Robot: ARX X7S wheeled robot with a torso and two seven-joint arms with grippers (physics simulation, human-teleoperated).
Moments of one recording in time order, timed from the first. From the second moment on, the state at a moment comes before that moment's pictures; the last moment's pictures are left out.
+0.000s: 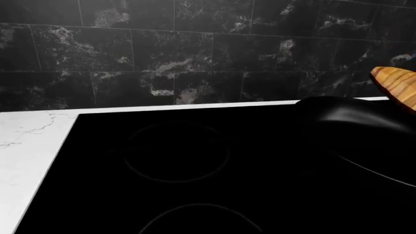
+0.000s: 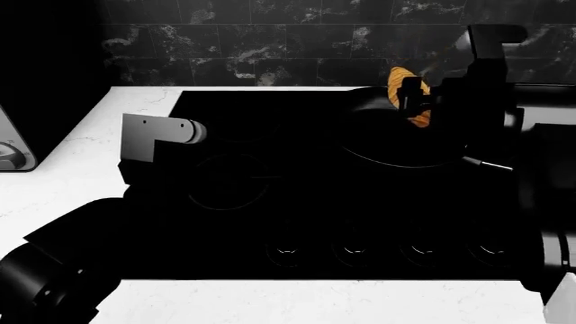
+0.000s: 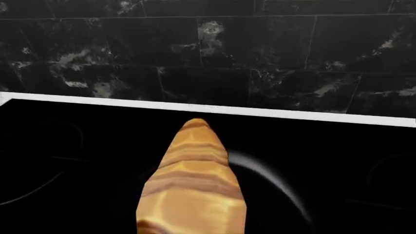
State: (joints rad) left arm -0.69 -0.40 0.19 0.26 -0.79 -0.91 -0.24; right arm 1.57 0.29 -0.17 1.31 0.07 0.59 -0.49
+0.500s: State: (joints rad) left arm -0.69 -0.40 0.20 0.25 -0.79 -0.91 -0.24; right arm 1.53 0.27 -0.15 1.31 0.01 0.65 -0.52
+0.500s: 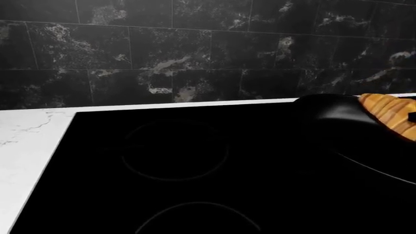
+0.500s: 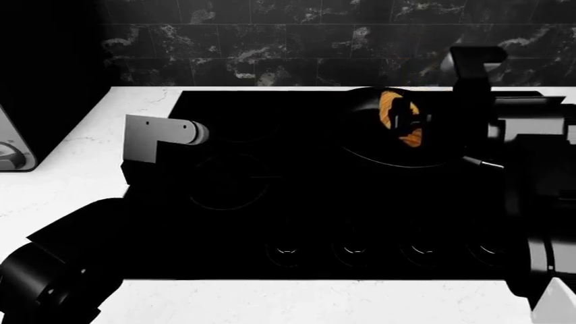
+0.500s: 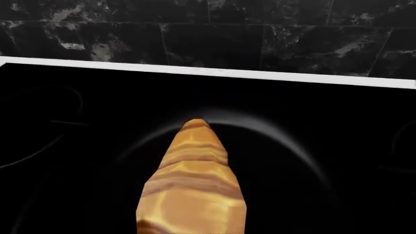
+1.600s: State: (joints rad) left arm -0.67 -0.41 0.19 0.30 -0.84 -0.93 -0.26; right arm 1.59 0.25 -0.19 1.31 -0.01 0.65 -0.56
